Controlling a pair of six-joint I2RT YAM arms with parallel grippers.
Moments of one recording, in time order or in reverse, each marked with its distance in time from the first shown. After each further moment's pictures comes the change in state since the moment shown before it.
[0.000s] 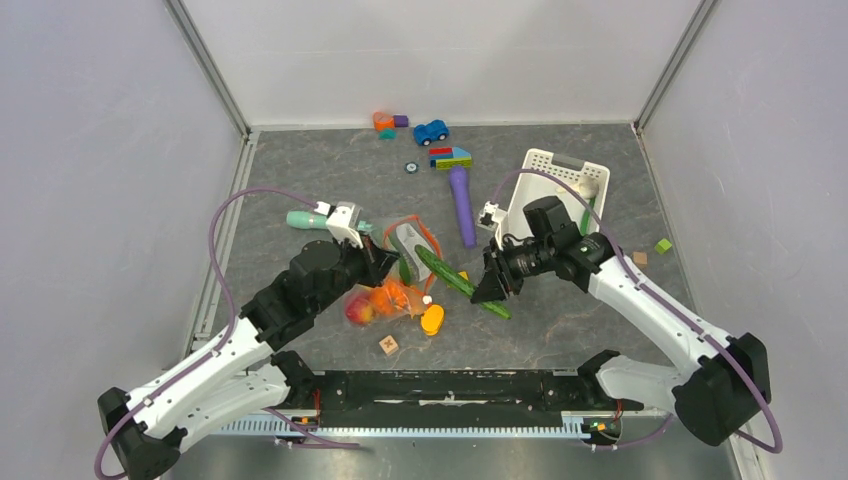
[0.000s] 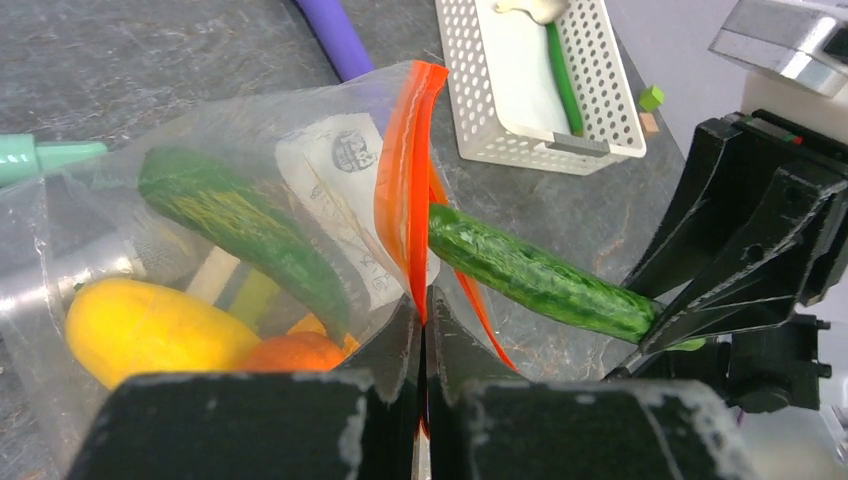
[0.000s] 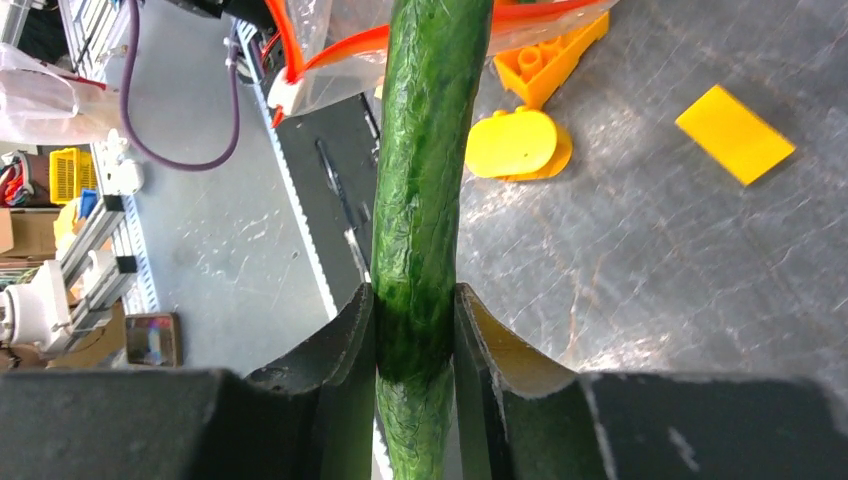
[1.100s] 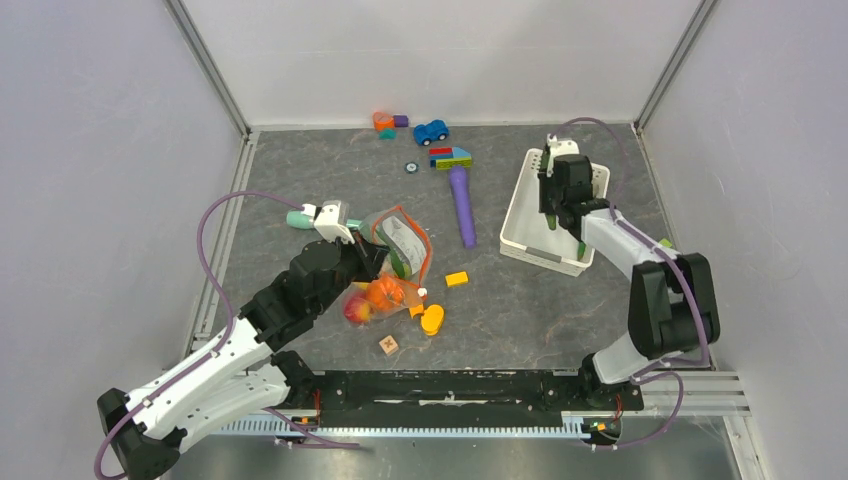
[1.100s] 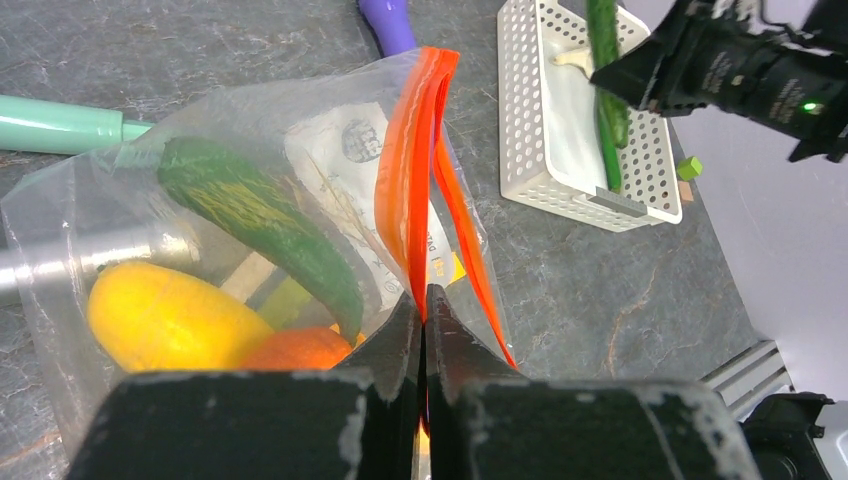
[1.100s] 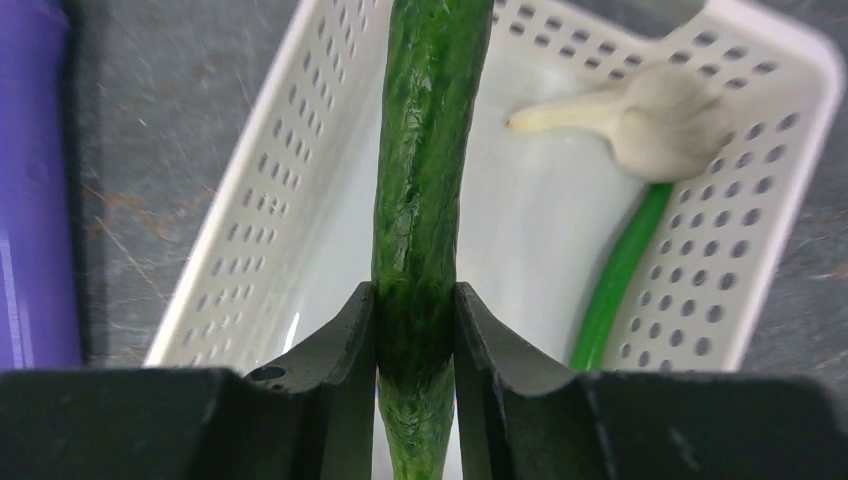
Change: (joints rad) left arm 0.000 -0.003 0.000 -0.026 -0.137 -0.086; right arm -0.359 0.441 0.109 0.466 0.986 -0.017
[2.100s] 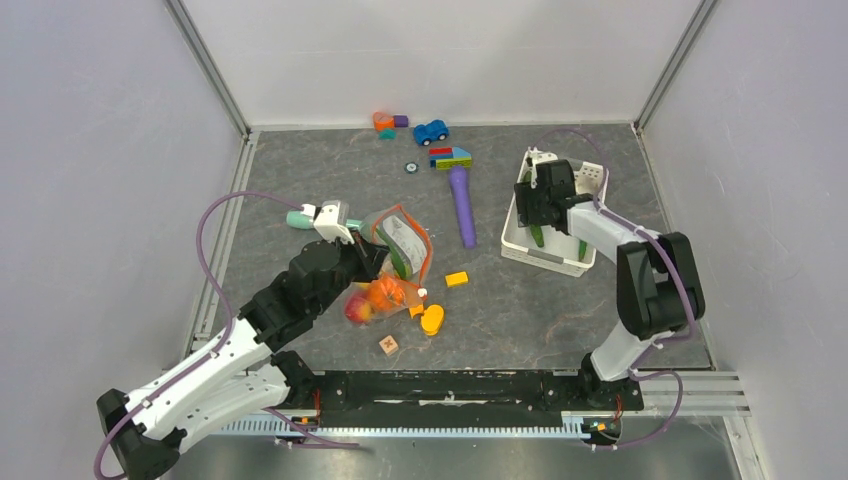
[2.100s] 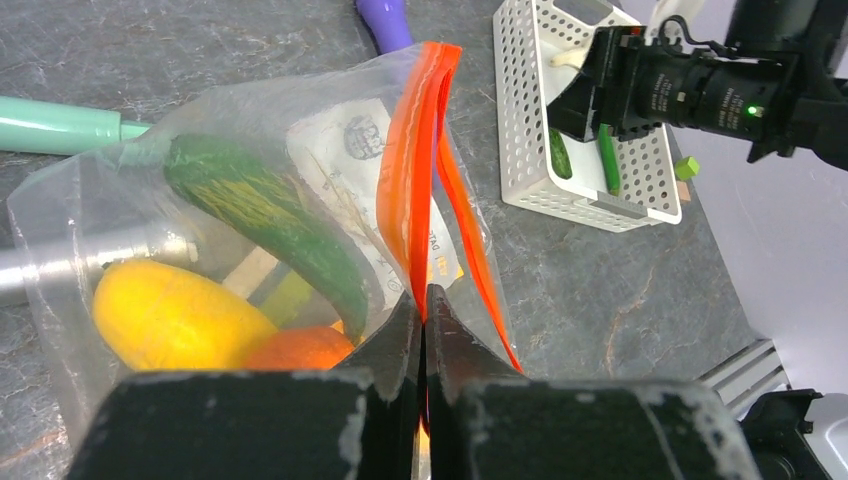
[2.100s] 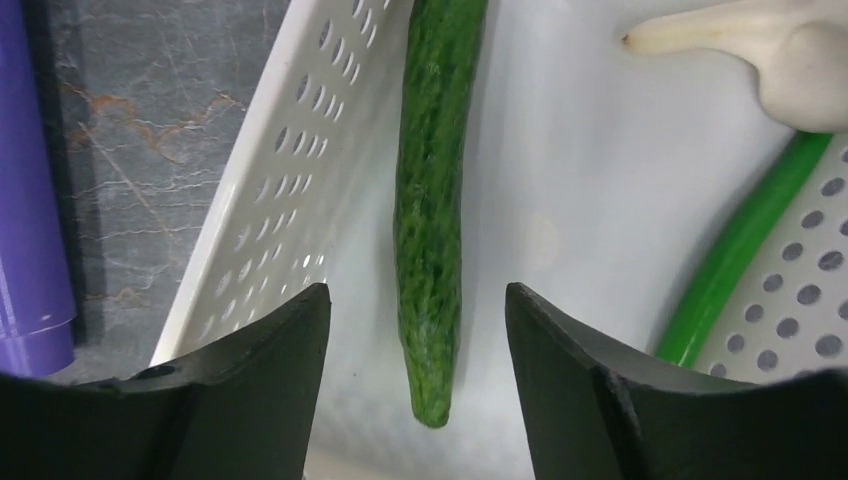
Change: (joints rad) left arm 0.000 -0.009 0.000 0.000 0.003 0.000; right arm 0.045 0.050 0.040 -0.127 -0.041 0.030
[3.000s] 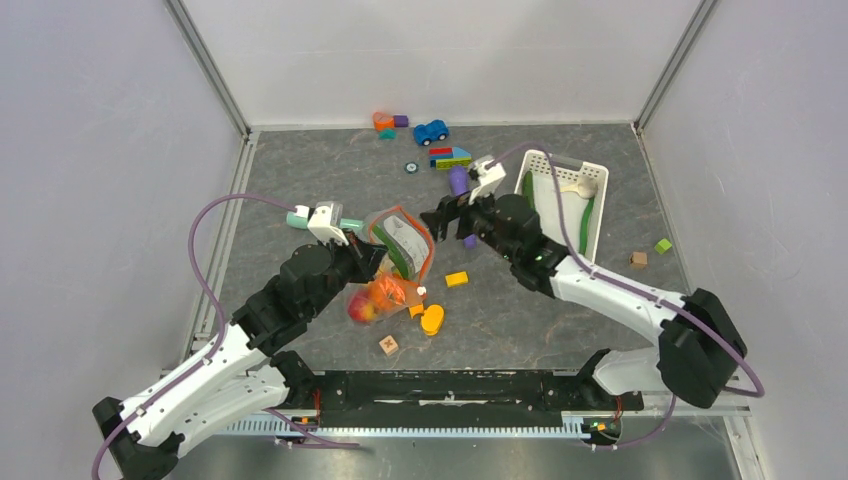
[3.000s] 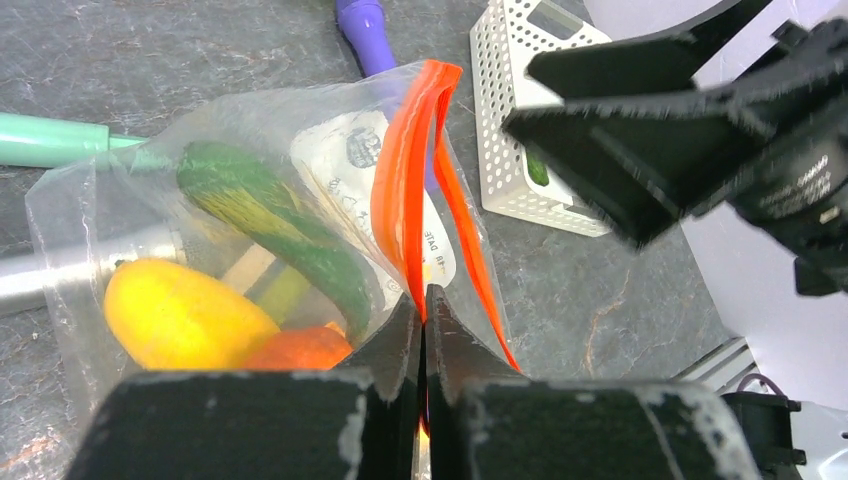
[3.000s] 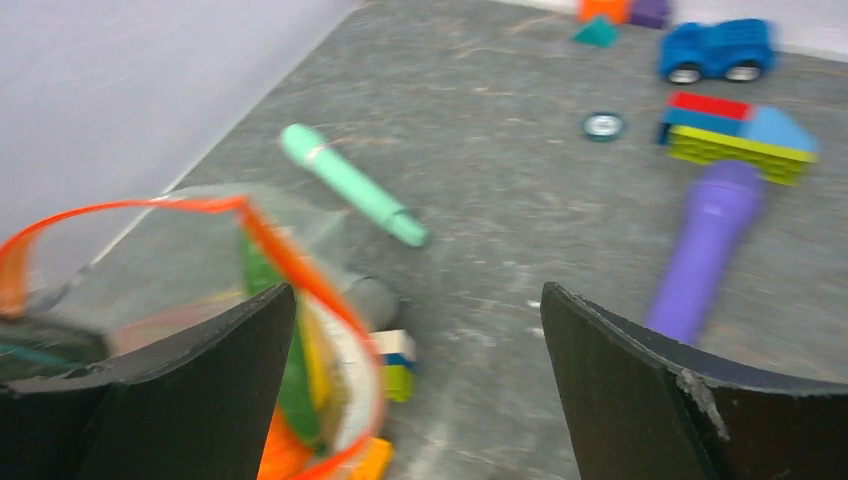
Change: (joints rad) left arm 0.000 -0.043 0.000 -0.001 0.016 -0.001; right arm 0.580 -0.285 -0.172 0.605 -0.083 0.217
